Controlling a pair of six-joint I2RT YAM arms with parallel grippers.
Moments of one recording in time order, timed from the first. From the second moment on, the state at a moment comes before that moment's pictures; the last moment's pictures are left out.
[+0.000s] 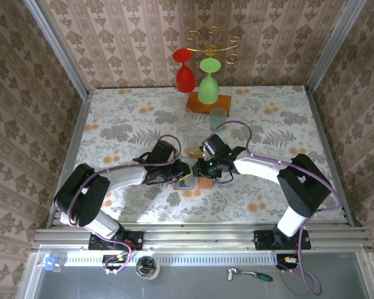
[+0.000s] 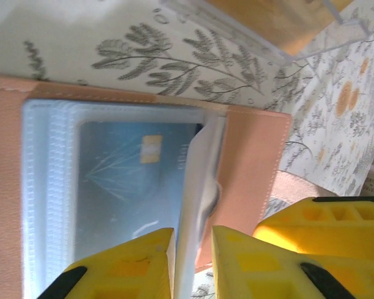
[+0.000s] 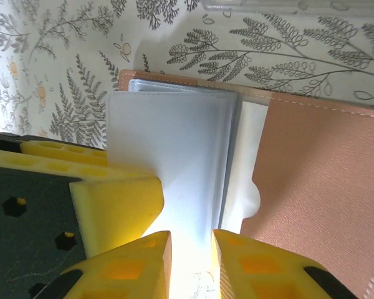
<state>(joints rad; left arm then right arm) -0.71 1.54 0.73 -0.06 0.42 -1.04 0.66 1.64 0.95 -0.32 -0.34 0.72</state>
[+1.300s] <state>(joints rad) -0.80 1.76 0.97 -0.10 0.42 -1.05 0.52 1.37 0.83 -0.41 -0.34 0.66</state>
